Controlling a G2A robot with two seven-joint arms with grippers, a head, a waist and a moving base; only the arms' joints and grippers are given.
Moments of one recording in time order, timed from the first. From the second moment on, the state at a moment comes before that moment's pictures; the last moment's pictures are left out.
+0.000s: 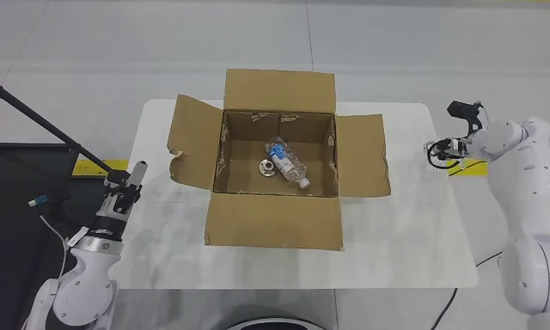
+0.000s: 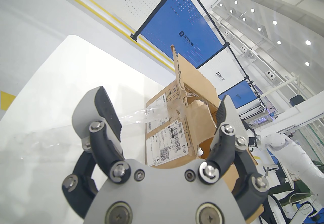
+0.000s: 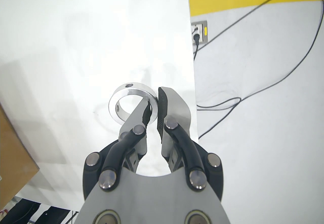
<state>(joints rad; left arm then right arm) 1.80 -1.24 -1.83 -2.06 0.39 -0.16 -0.08 -0.18 -1.14 1.33 -0.29 -1.05 -0.31 0.95</state>
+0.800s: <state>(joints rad) 1.80 -1.24 -1.83 -2.06 0.39 -0.16 -0.08 -0.82 -1.10 1.37 -1.86 -0.80 -0.19 1.10</state>
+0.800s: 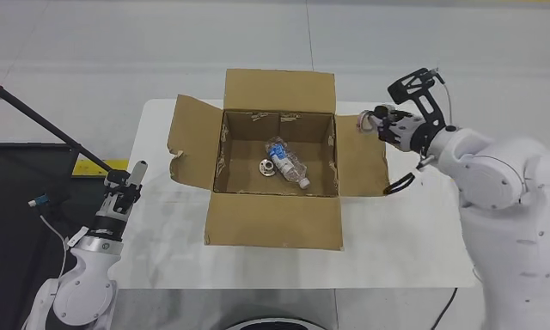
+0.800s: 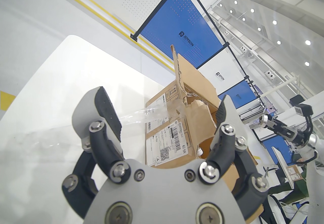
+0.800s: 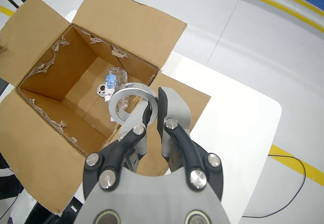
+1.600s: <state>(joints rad) 1.80 -1.24 -1.83 -2.06 0.39 -0.16 -0.08 -0.43 -1.24 0.77 -1.34 -0.93 -0.13 1.02</state>
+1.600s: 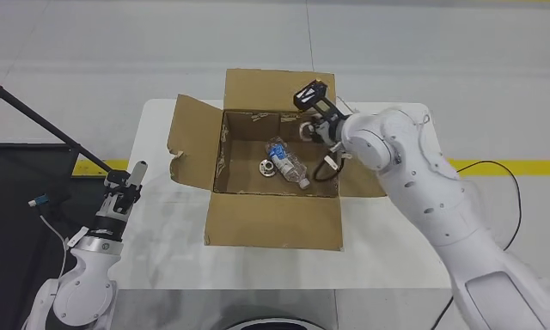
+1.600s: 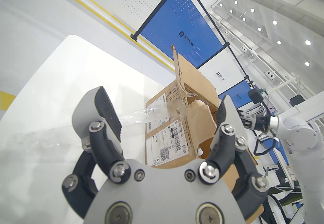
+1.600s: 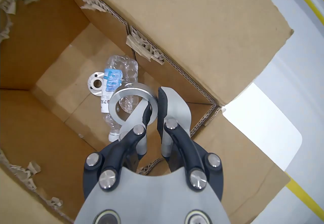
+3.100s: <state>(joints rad) 1.76 -1.24 -1.82 -2.05 0.39 -0.13 -0.09 -0.45 -1.35 0.64 -1.24 -1.14 -0.21 1.07</state>
